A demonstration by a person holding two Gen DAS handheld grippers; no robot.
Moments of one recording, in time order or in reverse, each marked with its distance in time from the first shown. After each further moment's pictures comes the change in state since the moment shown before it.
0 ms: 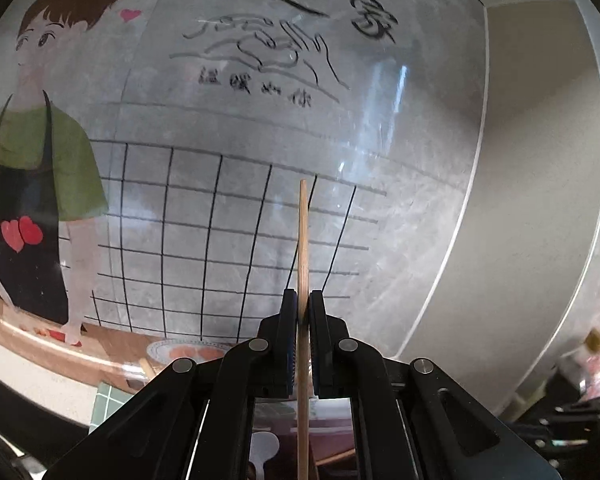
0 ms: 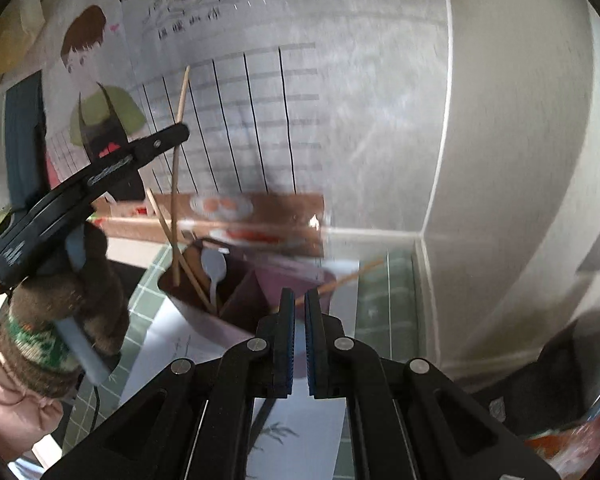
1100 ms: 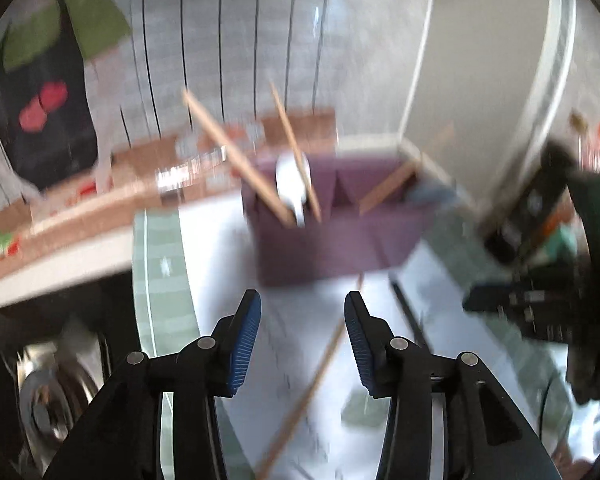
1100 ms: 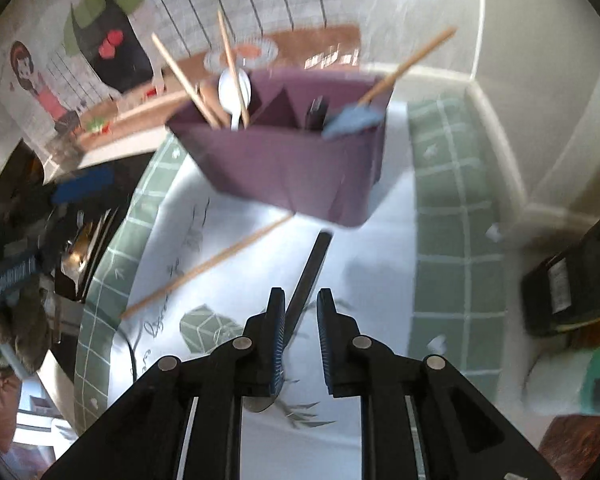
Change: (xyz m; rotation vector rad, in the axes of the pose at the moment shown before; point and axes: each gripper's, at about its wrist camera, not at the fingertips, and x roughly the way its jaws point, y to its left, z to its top) left arm -0.073 0.019 -0.114 0.191 0.623 -0.006; right arm 0.056 0.024 -0.091 0.056 0.385 0.111
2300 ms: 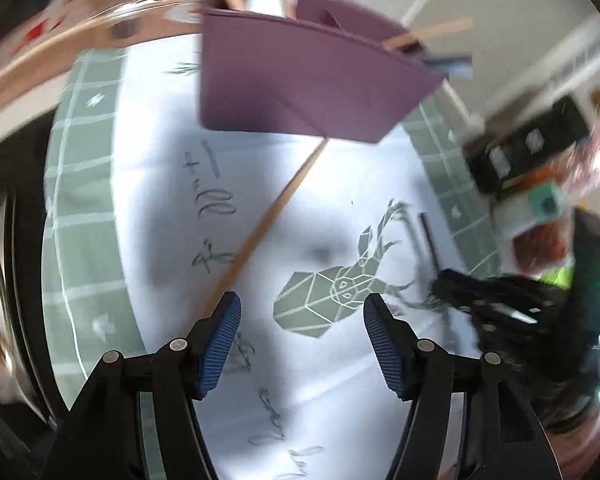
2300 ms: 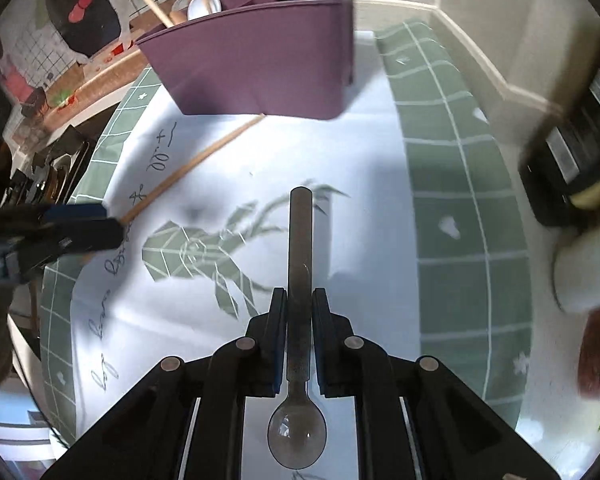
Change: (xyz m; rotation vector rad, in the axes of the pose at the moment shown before) left arm 0.052 -0.015 -0.029 -0.141 0.393 -0.170; right arm 0.018 -0.003 -0.075 0.091 0.060 -0.095
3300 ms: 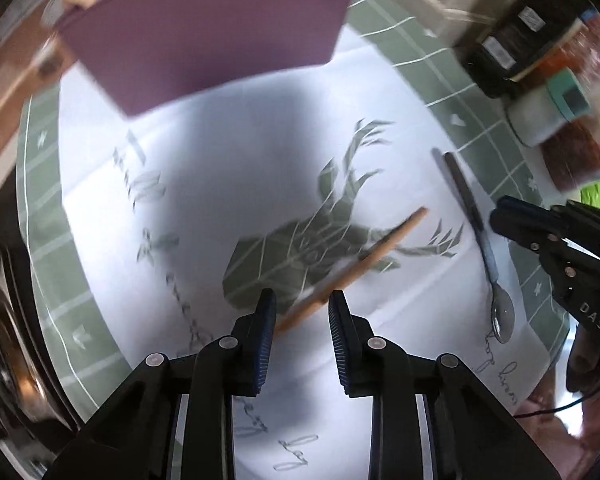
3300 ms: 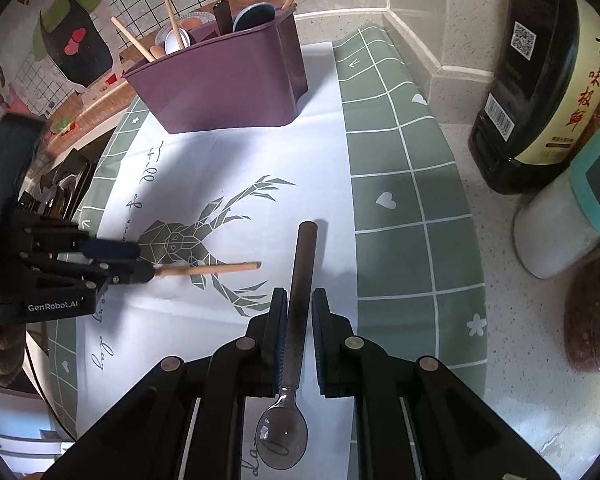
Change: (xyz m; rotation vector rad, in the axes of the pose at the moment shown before) left arm 0.033 -0.053 -0.014 0.240 0.169 0.143; right arm -0.024 -0.035 -0.021 0.057 -0.063 0.017
